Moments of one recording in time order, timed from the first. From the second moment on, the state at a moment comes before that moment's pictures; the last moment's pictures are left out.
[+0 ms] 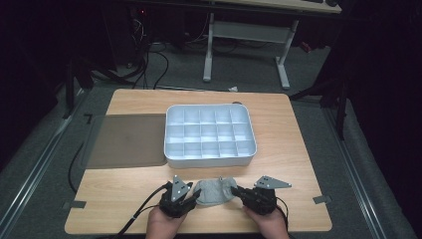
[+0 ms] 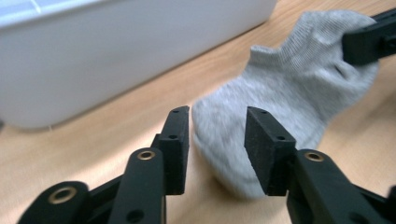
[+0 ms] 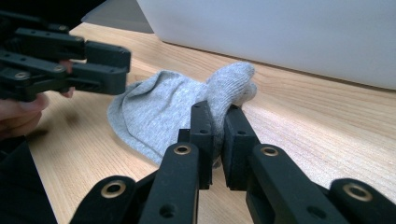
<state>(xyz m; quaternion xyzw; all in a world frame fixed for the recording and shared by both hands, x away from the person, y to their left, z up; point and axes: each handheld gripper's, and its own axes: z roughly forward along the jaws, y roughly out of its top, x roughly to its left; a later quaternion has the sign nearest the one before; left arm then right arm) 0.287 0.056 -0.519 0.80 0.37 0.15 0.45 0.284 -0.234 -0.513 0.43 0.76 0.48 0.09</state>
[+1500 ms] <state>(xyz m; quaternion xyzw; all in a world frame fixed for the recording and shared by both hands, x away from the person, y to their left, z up) 0.294 0.063 -0.532 0.79 0.39 0.10 0.47 0.286 -0.184 -0.491 0.41 0.80 0.41 0.15</state>
